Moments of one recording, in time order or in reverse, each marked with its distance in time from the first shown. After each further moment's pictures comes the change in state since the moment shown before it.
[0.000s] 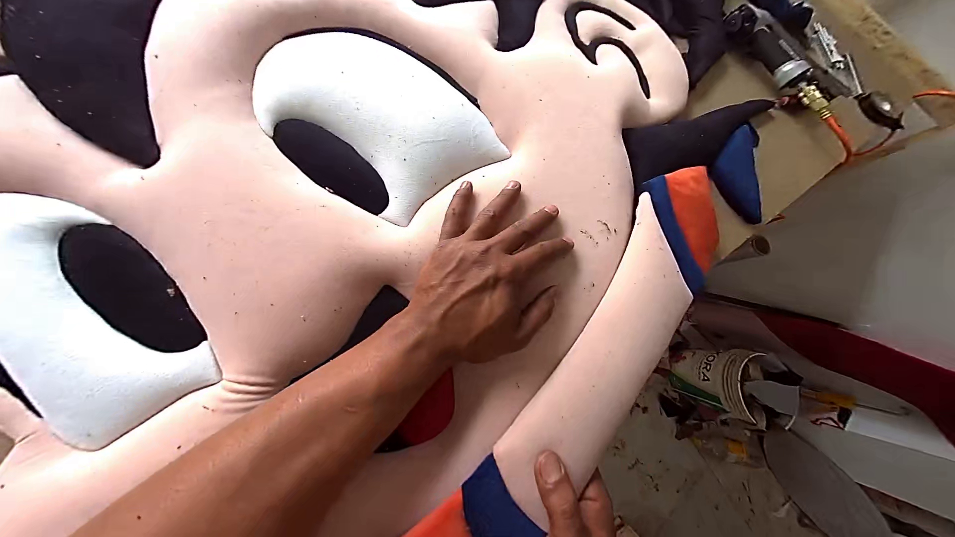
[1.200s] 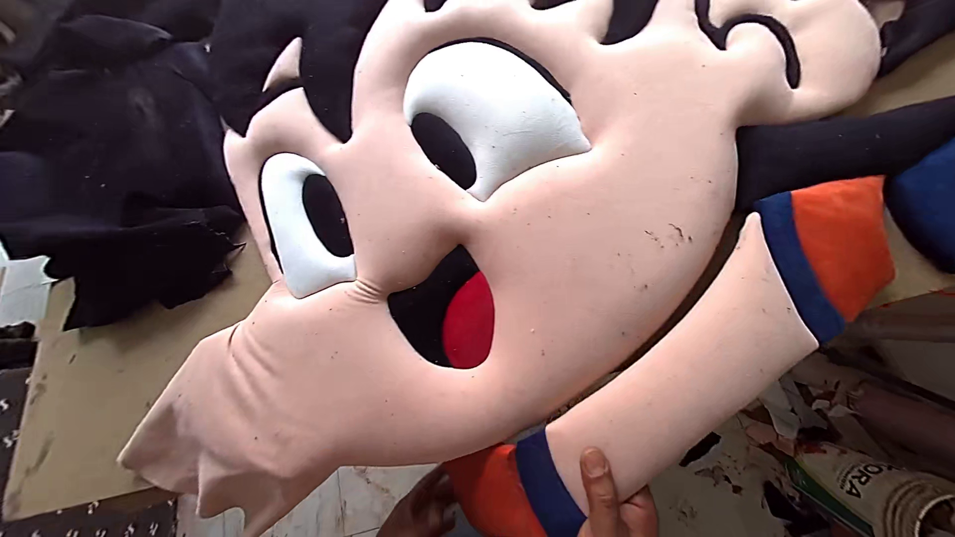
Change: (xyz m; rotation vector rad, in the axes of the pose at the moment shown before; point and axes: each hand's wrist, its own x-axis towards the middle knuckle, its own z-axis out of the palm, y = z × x) left_hand -0.338 0.202 0.050 -1.486 0.094 -1.528; right_hand 0.025 -0.005 -0.067 -0.015 -0.216 0.044
